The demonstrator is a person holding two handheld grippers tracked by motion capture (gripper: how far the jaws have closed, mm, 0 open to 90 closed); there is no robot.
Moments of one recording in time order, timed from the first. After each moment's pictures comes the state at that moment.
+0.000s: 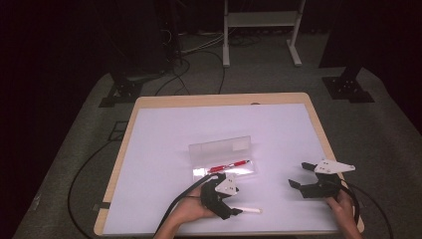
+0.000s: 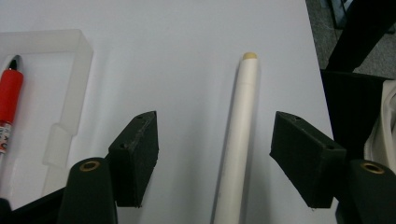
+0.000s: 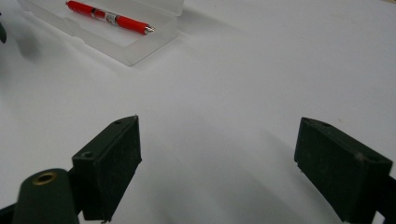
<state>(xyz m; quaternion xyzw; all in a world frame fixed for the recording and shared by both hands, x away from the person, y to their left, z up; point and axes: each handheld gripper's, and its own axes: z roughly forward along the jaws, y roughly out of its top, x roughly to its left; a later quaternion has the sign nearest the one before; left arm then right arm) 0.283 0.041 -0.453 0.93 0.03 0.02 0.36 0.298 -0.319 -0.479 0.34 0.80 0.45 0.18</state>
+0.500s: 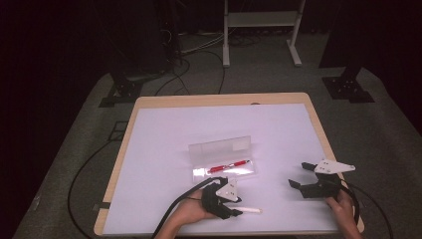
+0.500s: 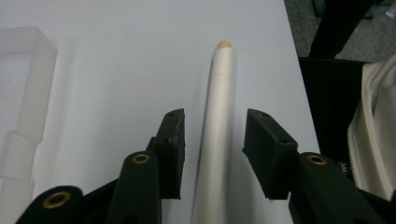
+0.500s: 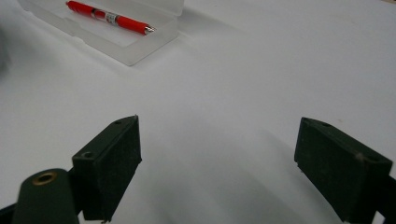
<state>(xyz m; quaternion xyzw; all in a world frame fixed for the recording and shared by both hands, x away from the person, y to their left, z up) 0.279 0.038 -0.459 0.94 -0.01 0.00 0.35 0.298 -0.320 -0.479 0.34 0.80 0.45 0.18</state>
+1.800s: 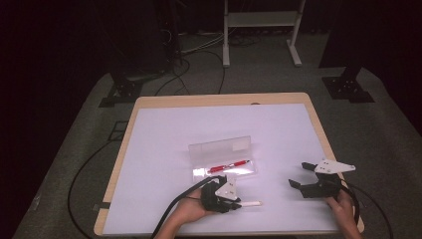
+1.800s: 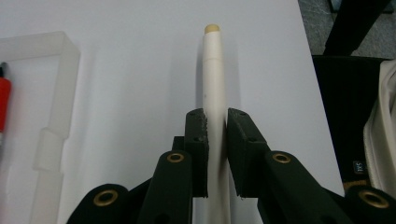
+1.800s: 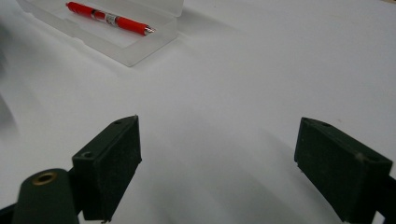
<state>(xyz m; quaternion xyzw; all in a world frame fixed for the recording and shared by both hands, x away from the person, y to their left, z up) 0.282 0.043 -0.451 0.93 0.00 0.03 0.36 0.298 -0.320 -0.479 0.34 0.80 0.45 0.18</state>
